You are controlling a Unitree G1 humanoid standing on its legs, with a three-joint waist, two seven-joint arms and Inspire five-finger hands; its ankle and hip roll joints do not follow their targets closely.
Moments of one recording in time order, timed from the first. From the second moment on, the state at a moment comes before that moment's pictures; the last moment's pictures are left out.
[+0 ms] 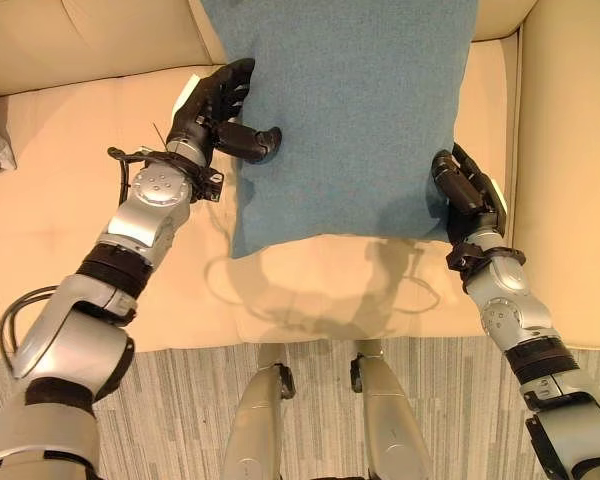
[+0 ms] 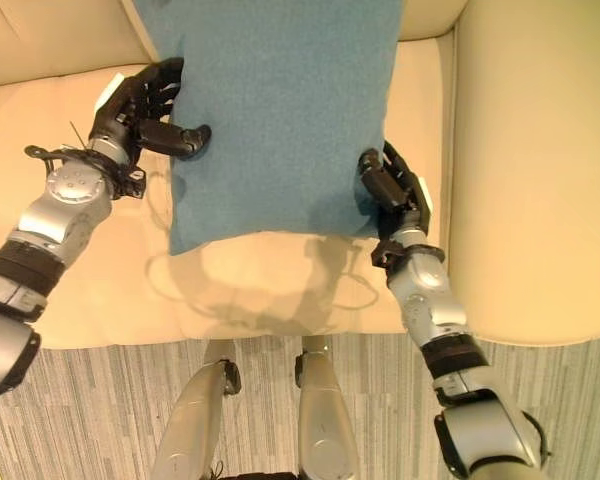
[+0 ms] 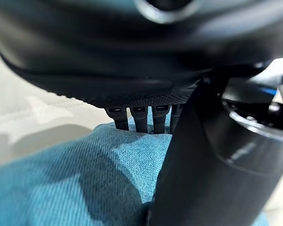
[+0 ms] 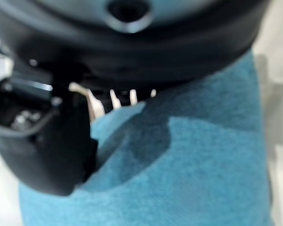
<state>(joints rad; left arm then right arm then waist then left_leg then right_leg) -1.11 0.59 -0.49 0.74 -0.57 -0.04 0.07 -0.63 -0.62 0.26 0.45 0.88 -0.12 -0.13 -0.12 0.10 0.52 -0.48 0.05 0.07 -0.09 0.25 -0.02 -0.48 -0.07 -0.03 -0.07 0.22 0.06</state>
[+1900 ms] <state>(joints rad) -1.35 0.46 -0.49 0.95 -0.17 -0.21 0.64 -1.17 -0.56 0.43 0.82 -0.11 -0.05 -0.70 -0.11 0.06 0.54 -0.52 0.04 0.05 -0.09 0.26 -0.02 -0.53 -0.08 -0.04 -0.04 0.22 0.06</state>
